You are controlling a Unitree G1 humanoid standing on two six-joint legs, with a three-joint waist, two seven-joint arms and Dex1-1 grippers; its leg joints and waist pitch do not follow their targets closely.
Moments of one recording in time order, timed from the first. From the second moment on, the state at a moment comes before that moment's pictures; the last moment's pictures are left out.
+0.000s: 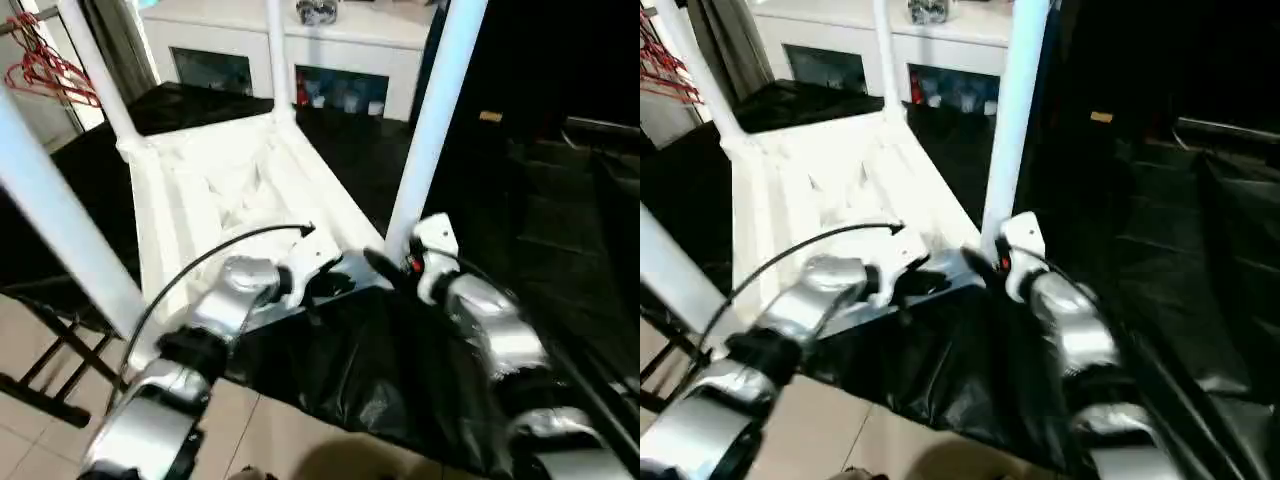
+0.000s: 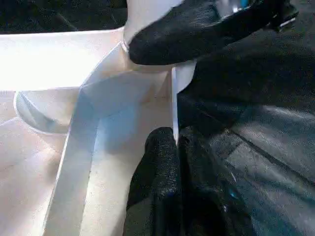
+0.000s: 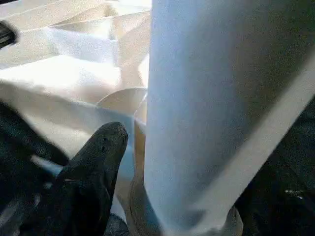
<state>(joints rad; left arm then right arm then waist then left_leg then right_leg) -0.66 0.18 -0.25 0.71 0.07 0.09 -0.97 -0.48 -0.21 0.05 0.60 0.05 0.02 0.71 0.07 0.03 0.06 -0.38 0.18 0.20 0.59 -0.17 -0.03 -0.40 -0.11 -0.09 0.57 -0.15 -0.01</state>
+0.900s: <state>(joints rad) -0.56 0.33 -0.31 0.54 0.00 0.05 -1.31 -0.31 -0.61 0.09 0.36 0.18 0.01 1.27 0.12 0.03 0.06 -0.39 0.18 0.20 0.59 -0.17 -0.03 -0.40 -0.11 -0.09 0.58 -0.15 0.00</state>
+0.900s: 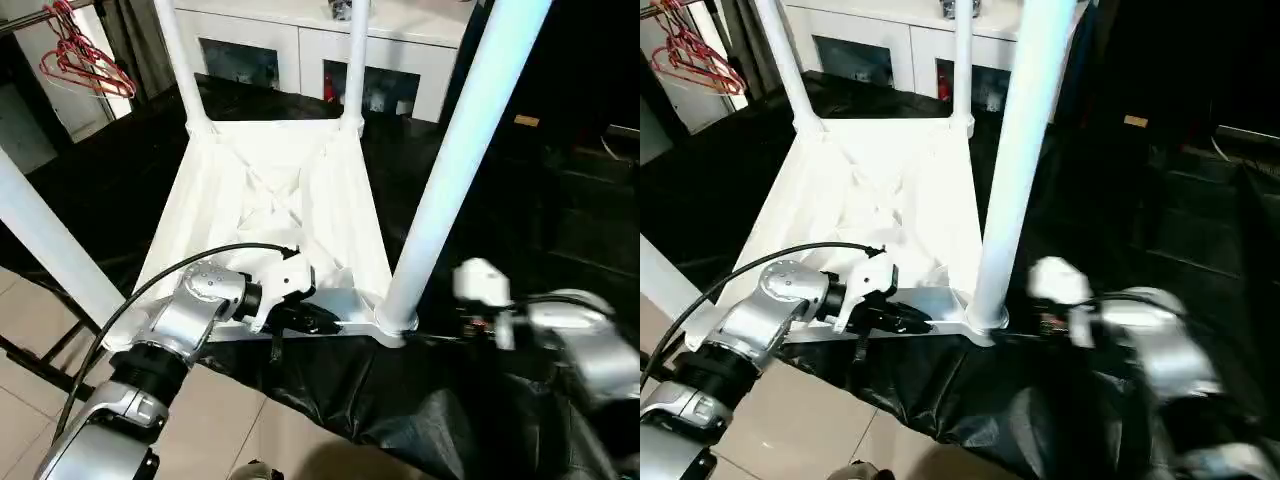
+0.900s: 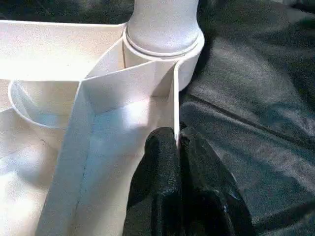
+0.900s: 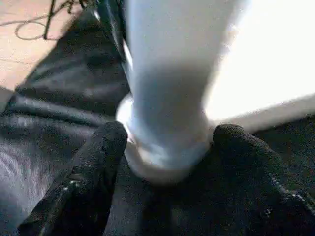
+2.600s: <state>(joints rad) -0.22 0.59 -0.26 -0.07 -0.09 0.49 -1.16 -0.35 -0.28 0.01 0.33 0.20 0.09 0.71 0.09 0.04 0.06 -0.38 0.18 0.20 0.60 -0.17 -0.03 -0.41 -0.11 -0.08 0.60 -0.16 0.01</state>
